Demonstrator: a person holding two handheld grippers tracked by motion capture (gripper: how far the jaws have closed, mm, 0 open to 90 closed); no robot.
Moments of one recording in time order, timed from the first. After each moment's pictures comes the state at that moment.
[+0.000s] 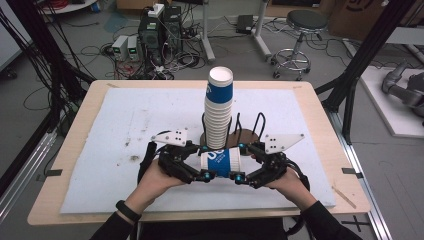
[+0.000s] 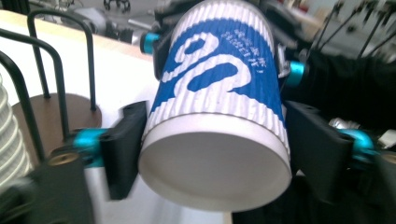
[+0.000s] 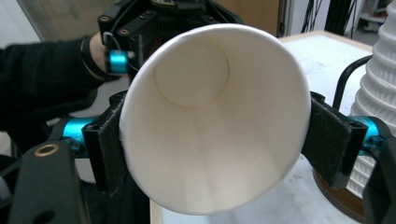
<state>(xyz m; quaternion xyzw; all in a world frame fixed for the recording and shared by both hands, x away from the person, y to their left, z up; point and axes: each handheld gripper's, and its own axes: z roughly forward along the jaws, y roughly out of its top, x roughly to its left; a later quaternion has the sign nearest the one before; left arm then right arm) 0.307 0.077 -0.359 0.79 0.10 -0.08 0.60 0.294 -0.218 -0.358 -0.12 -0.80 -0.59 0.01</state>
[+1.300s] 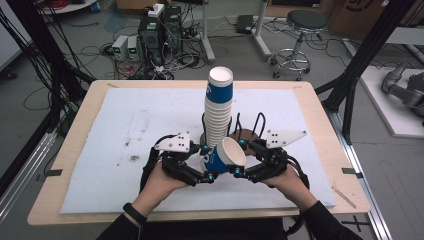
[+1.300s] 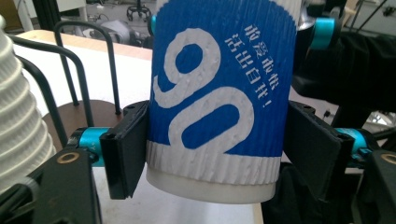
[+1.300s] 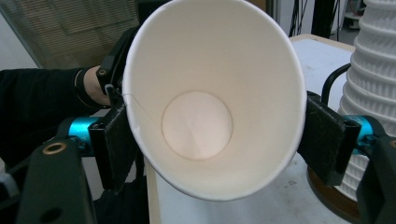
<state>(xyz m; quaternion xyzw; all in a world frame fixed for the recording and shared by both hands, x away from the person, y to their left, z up) 0.301 0.068 -0.369 0.80 0.09 -0.01 0.60 0.296 -0.217 -0.350 -0.15 -0.78 -0.60 0.00</state>
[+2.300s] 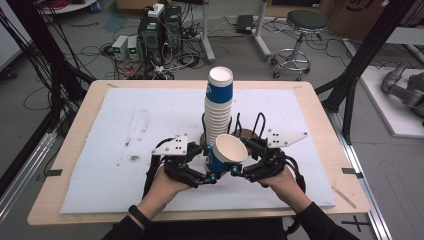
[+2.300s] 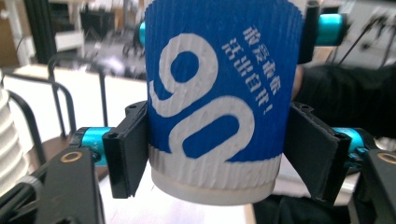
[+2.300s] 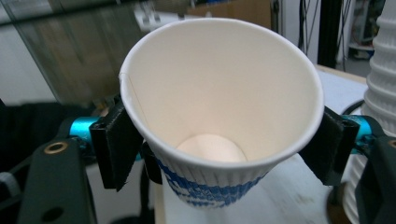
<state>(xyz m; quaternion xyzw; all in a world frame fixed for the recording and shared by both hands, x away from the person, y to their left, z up) 0.297 0.065 -0.376 0.76 0.09 -0.01 0.64 0.292 -0.209 -0.347 -0.14 -0.75 -0.64 0.00</state>
